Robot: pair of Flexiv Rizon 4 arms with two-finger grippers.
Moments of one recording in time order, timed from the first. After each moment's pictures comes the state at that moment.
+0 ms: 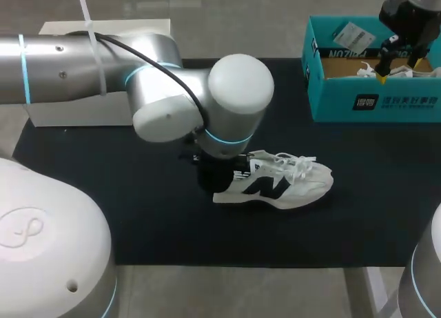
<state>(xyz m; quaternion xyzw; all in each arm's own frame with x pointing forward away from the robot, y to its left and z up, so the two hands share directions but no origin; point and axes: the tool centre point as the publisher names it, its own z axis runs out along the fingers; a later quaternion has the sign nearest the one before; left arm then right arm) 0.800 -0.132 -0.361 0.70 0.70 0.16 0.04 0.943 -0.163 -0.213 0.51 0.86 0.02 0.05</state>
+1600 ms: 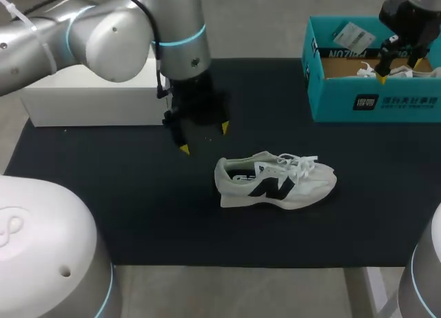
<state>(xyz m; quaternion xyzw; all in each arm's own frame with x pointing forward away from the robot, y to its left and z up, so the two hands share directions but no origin) 0.827 -0.117 -0.284 0.46 0.89 -0.08 0.01 0.943 -0.163 -0.213 0.51 0.86 0.02 0.05</state>
